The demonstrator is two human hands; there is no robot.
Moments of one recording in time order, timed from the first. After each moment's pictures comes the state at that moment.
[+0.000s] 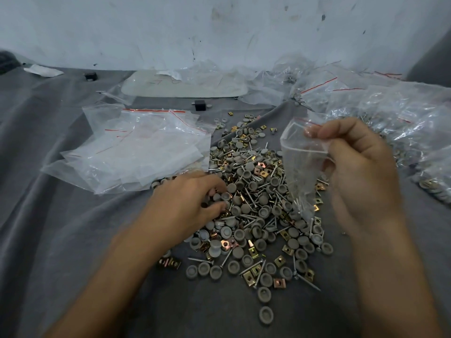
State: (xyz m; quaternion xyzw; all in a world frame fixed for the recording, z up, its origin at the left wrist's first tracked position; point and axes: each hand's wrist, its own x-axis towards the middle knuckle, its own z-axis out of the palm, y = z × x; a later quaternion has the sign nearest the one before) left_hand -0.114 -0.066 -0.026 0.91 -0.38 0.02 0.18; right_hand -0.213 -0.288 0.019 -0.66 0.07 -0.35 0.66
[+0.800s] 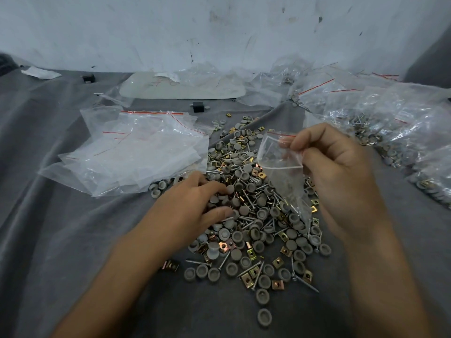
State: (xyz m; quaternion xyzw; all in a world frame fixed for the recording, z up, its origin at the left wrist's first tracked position) left_hand -0.116 -0.069 -0.034 0.91 -0.37 -0.03 0.17; right_hand -0.212 -0.277 0.017 -0.71 0.02 -0.28 0.64
